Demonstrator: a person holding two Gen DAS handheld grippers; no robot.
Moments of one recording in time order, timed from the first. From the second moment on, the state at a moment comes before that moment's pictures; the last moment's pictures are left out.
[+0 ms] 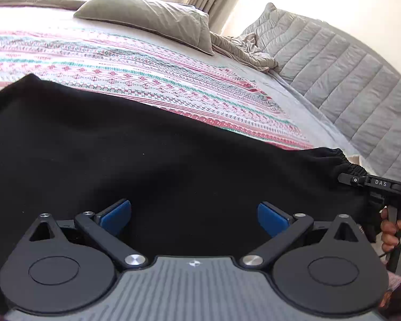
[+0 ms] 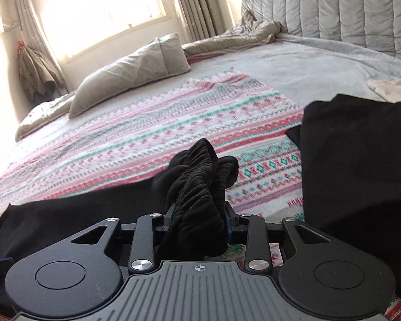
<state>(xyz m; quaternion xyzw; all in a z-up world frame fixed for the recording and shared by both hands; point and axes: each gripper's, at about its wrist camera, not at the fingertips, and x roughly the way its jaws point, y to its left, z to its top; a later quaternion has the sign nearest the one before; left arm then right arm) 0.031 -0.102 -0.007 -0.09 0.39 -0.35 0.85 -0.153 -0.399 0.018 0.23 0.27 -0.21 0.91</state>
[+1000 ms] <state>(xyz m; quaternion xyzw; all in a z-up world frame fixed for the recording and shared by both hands) 0.063 -0.091 -0.020 -0.28 0.45 -0.39 0.75 -0.067 -0.250 0.017 0.17 0.33 0.06 0.93</state>
